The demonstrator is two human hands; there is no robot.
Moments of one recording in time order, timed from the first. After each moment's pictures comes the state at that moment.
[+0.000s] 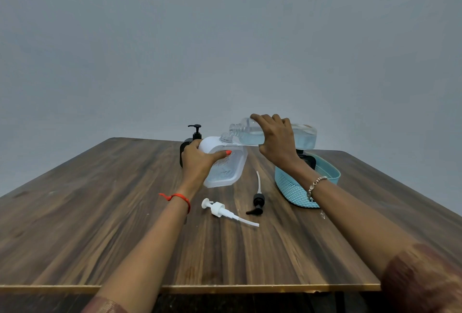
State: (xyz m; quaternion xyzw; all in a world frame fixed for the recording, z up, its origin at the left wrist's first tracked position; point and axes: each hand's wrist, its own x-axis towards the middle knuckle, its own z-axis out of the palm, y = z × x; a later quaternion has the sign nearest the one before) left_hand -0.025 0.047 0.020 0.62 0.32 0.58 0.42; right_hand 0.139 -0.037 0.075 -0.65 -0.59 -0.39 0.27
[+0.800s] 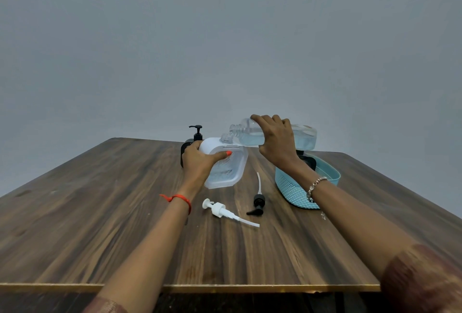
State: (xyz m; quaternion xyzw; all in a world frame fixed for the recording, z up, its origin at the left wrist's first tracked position) left_hand -0.027 0.044 0.019 0.61 0.32 0.57 0.44; right_hand 0.135 -0.039 0.077 -0.65 -0.59 -0.39 0.26
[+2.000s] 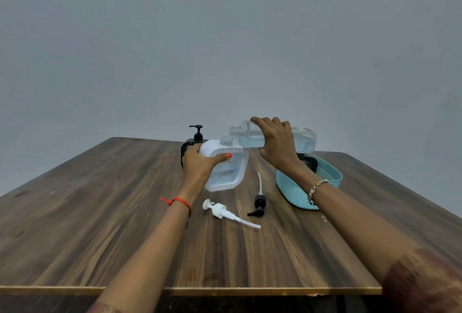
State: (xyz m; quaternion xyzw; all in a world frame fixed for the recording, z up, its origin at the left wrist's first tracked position) left_hand -0.026 0.050 0.012 0.61 0.32 0.58 0.43; right_hand 0.141 -0.032 0.071 -0.64 -0.60 -0.40 0.27
